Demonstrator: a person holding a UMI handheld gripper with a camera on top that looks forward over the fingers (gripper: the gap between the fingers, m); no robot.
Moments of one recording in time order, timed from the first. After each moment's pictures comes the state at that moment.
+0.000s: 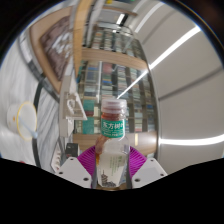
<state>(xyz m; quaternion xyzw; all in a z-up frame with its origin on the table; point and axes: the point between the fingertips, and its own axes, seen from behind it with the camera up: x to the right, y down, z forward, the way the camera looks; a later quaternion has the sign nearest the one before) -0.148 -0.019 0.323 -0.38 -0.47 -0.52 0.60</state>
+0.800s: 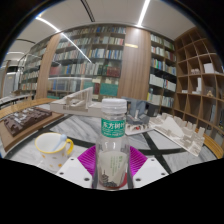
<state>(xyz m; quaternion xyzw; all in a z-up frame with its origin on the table) -0.037 -0.006 0.099 -0.78 -0.06 -0.04 0.62</state>
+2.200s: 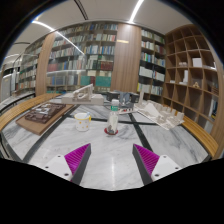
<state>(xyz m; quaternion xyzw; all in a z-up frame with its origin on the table) -0.032 -0.353 0.156 -0.82 -0.02 -0.05 0.57</state>
